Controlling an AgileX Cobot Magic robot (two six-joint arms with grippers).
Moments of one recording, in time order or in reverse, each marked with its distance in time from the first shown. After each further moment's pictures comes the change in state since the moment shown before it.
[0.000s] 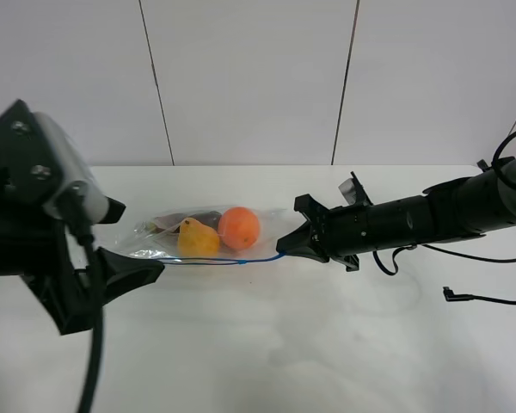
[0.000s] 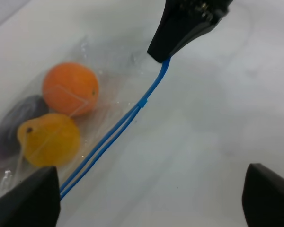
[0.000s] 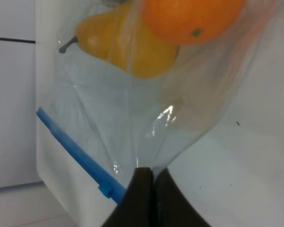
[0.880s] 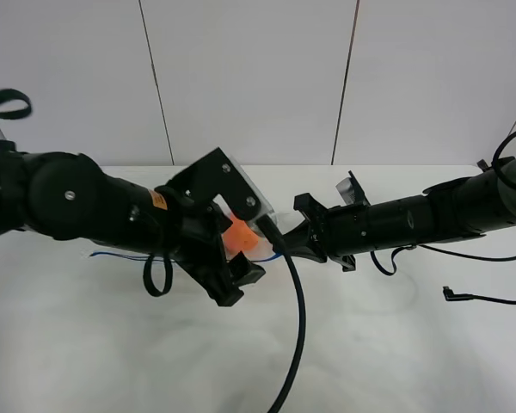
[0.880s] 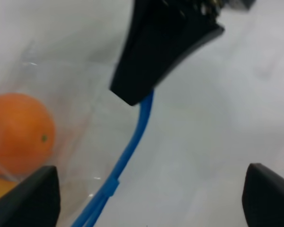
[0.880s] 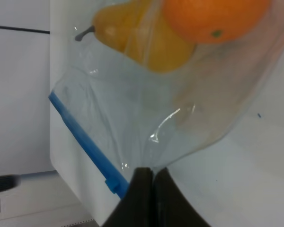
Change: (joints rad) left arm -0.080 0.588 -0.179 -0.195 -0.249 0.290; right arm 0.000 0.000 0.000 0.000 0.049 -0.007
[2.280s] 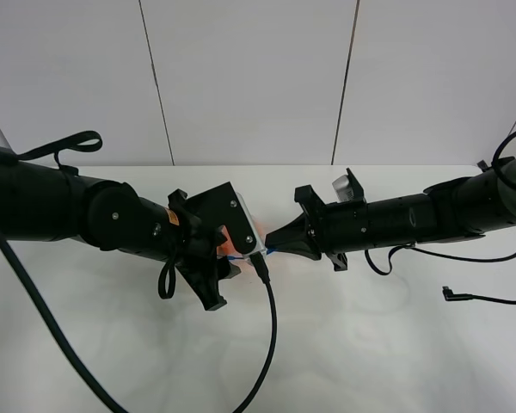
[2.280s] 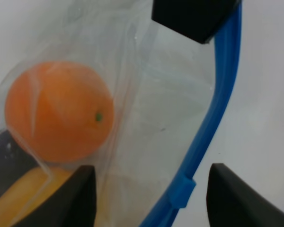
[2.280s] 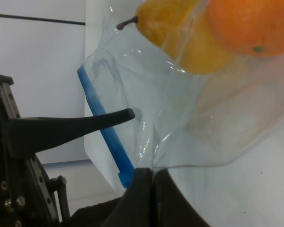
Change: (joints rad) left arm 0.076 0.143 0.000 0.114 -0.087 0.119; right arm 0.000 0.000 0.000 0.033 0.097 0.004
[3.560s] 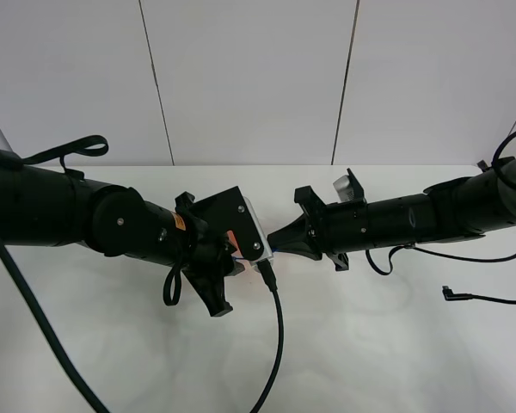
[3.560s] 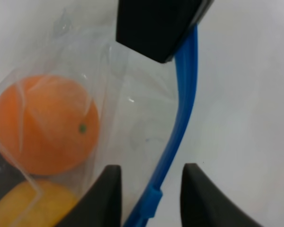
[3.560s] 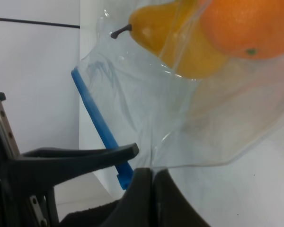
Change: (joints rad) left arm -0.034 0.000 0.000 0.000 -0.005 -0.003; right arm 0.000 0.000 0.000 -0.001 -0.019 0.000
